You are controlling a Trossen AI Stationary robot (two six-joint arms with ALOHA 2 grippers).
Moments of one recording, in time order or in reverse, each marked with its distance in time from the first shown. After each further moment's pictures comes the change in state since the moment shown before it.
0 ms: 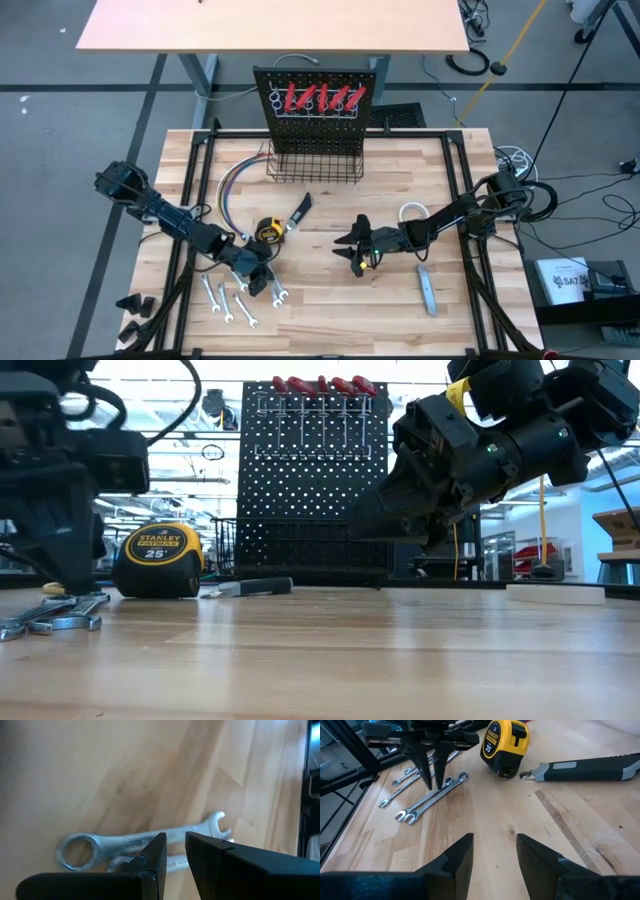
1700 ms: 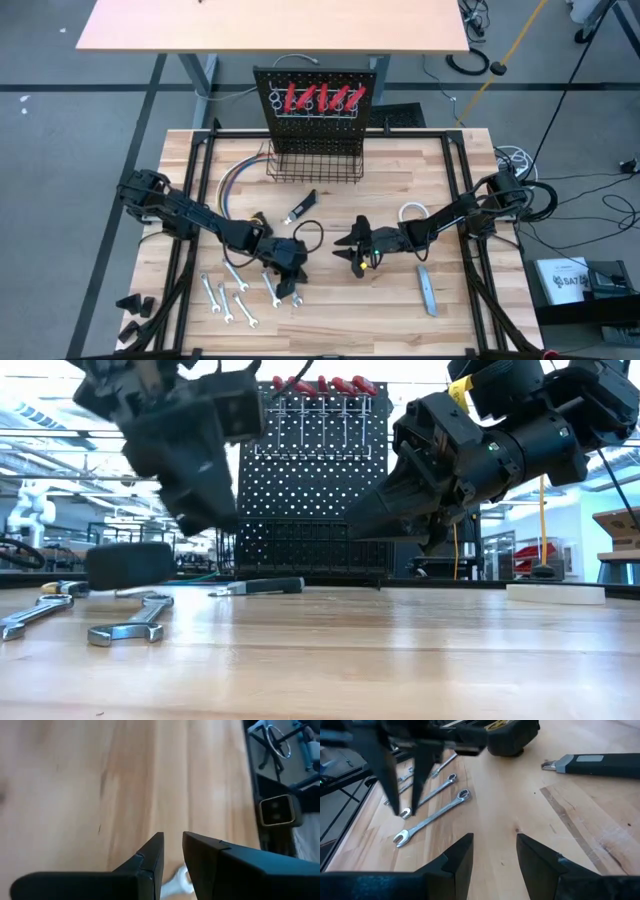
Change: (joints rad) left arm 0.174 0.240 0.381 -0.043 0.221 0.440; right arm 0.000 -0.001 0.000 -0.006 -0.026 0.005
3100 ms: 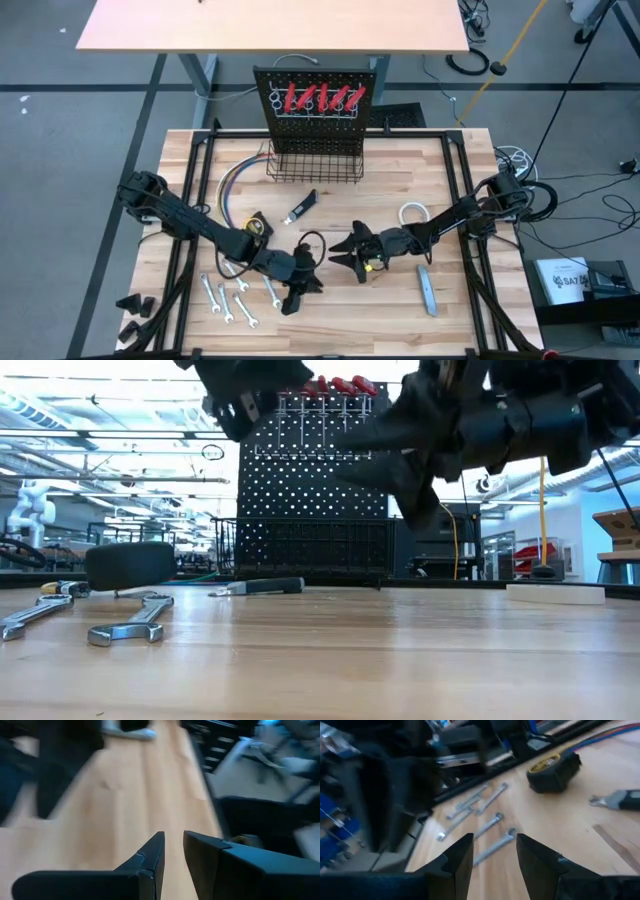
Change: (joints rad) left arm -0.116 -0.003 0.201 -0.030 -0.241 0.168; right arm 0.048 0.000 0.003 0.238 -0.030 0.062
